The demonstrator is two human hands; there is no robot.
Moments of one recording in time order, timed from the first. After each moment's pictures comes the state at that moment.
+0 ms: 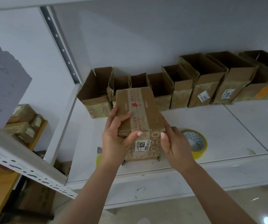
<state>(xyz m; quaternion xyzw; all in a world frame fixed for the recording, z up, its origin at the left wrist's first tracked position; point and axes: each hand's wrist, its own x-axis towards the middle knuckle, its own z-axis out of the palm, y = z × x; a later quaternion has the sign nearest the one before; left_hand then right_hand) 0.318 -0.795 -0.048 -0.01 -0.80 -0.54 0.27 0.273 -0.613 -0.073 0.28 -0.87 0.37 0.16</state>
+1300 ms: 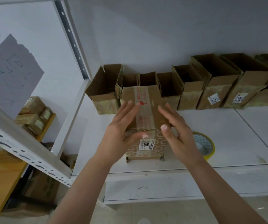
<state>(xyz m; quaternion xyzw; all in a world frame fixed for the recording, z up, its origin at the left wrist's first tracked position) 0.324 -0.814 -0.024 -0.09 -0.91 -0.35 0.19 0.261 -0.618 -0.054 0.30 -0.78 0.54 0.09</state>
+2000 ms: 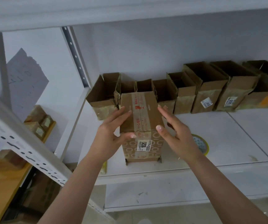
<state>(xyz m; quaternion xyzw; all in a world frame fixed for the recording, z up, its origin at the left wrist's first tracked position) 0.332 -0.832 -0.017 -0.08 -0.90 -0.39 0.20 0.263 -0.607 -0.040 0.31 -0.79 0.53 0.04</state>
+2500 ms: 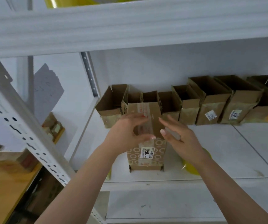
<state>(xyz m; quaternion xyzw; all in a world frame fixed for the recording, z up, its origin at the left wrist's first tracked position) 0.315 -0.806 0.029 -0.09 -0.96 -0.21 0.15 0.258 -0.601 -0.018 0.29 -0.84 0.47 0.02</state>
